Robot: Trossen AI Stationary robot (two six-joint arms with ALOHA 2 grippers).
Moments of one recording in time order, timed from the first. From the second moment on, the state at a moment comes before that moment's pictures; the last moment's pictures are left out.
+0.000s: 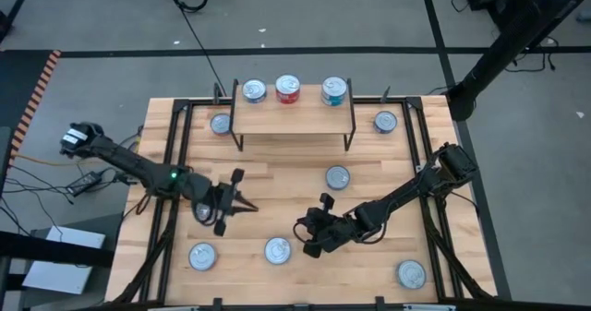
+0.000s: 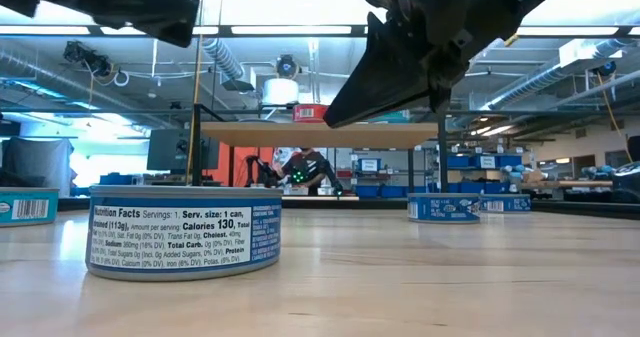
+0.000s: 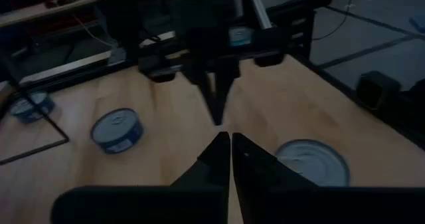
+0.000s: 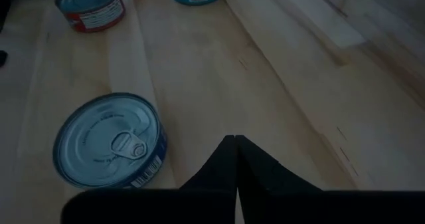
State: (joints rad) left arm -0.38 0.97 0.46 0.22 -0.14 0.14; right arm 0.46 1.86 1.10 -0.01 0.58 0.59
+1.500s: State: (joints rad) left arm -0.46 1.64 0.72 0.16 -0.11 -0.23; right arm 0.46 1.86 1.03 -0.05 0.61 0.71
